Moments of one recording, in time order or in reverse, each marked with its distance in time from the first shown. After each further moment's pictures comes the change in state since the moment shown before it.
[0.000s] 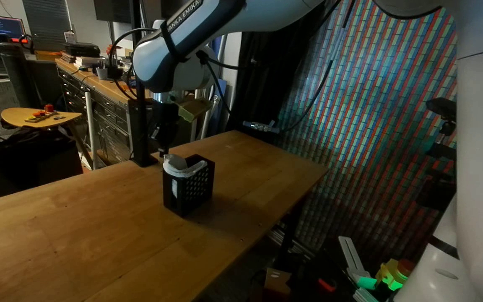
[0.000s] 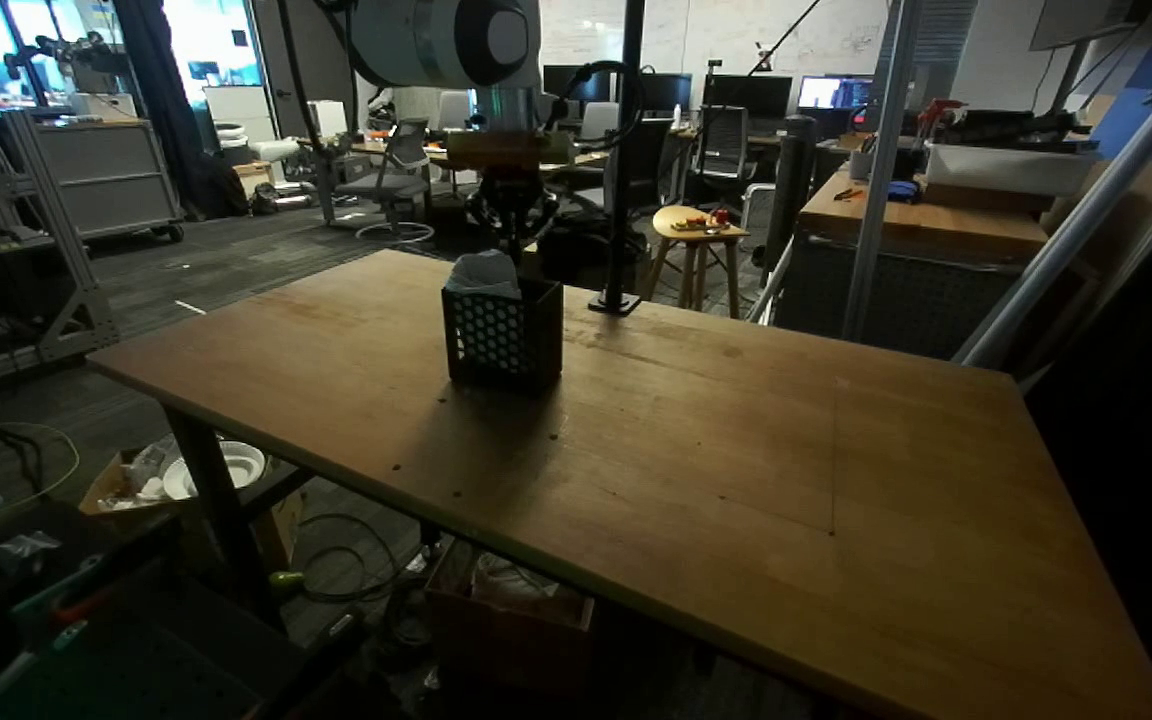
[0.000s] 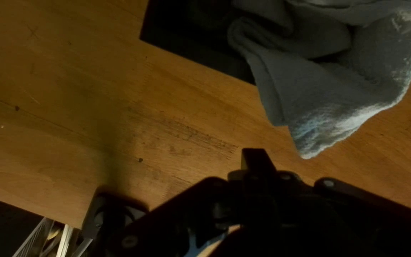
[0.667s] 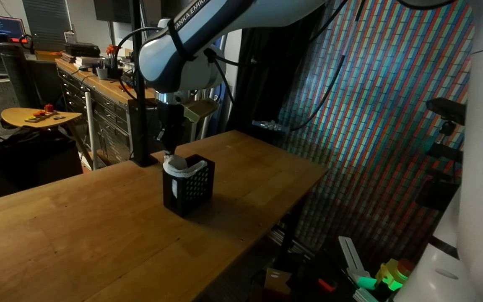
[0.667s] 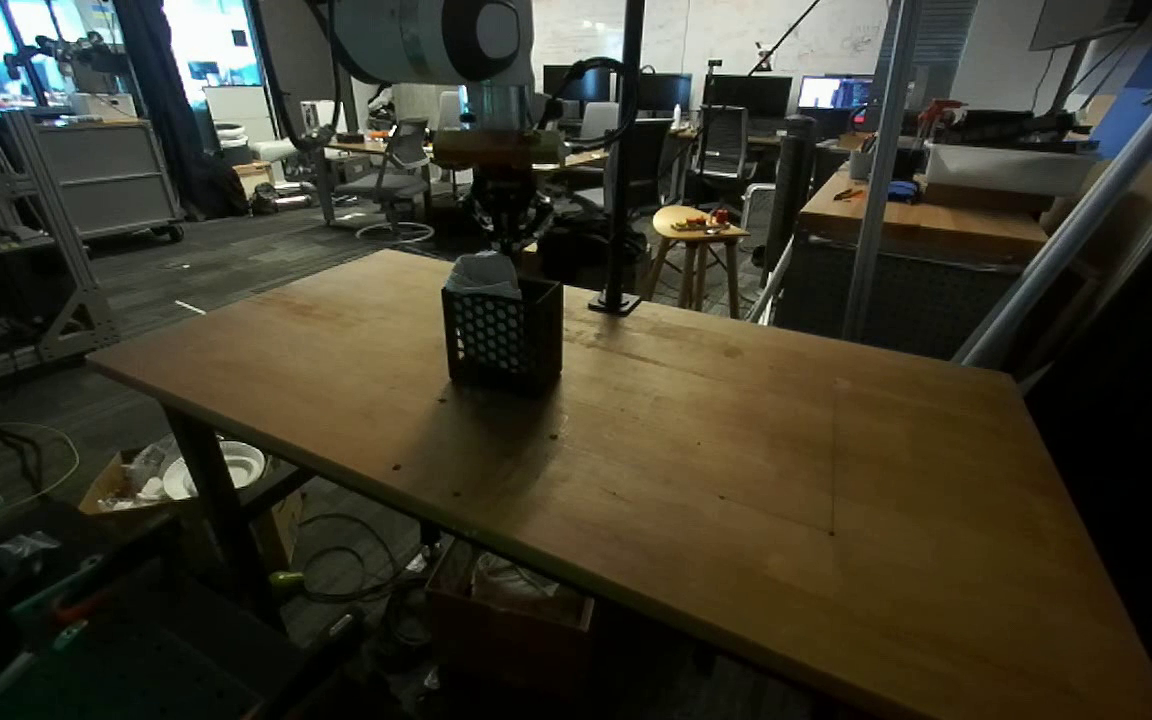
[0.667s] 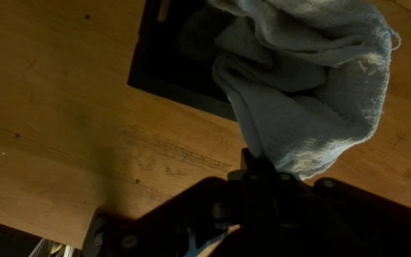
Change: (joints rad) arm 0.001 -0.055 -0.004 -0.077 -0.001 0.000 0.031
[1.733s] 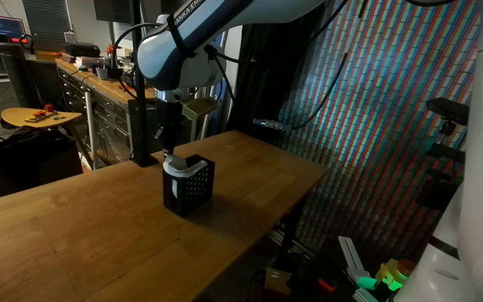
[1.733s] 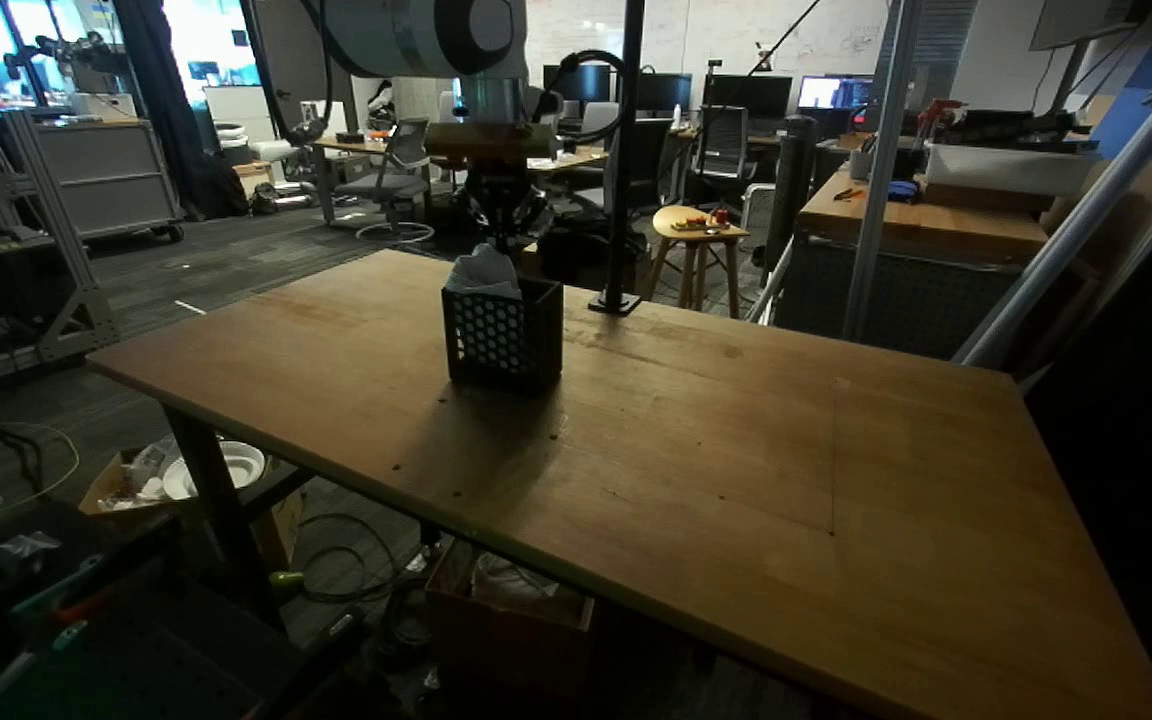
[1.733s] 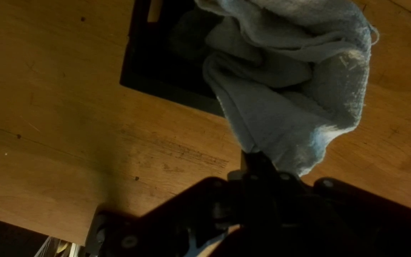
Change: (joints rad) arm 0.008 -0.019 0.001 -0.011 0.000 0.000 0.033
